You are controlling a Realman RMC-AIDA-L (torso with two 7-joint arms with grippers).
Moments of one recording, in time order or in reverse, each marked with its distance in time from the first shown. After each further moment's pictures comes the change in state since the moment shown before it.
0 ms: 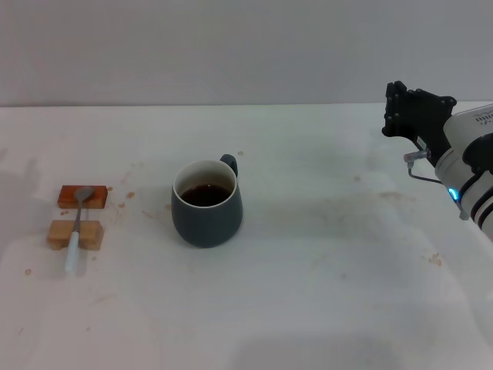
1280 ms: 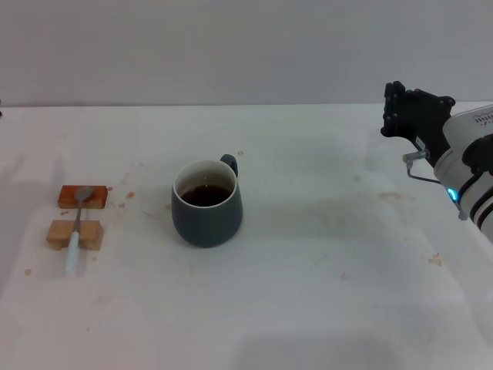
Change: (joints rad) left arm 0.109 0.101 0.300 -0.153 1.330 0.750 -2.183; right arm -0.004 0.000 0.000 0.007 -0.005 -0.002 0.000
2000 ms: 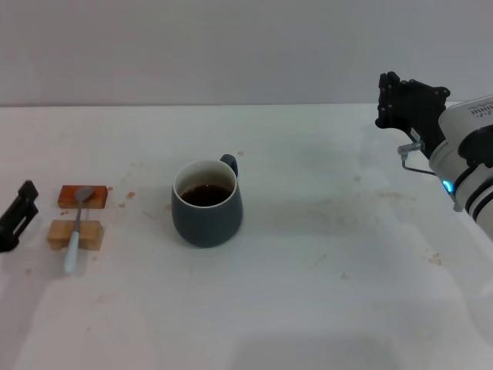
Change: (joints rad) left arm 0.357 -0.051 0.141 0.240 0.308 0.021 -0.189; right arm 0.017 -0.002 0.000 0.009 0.000 -0.005 -0.001
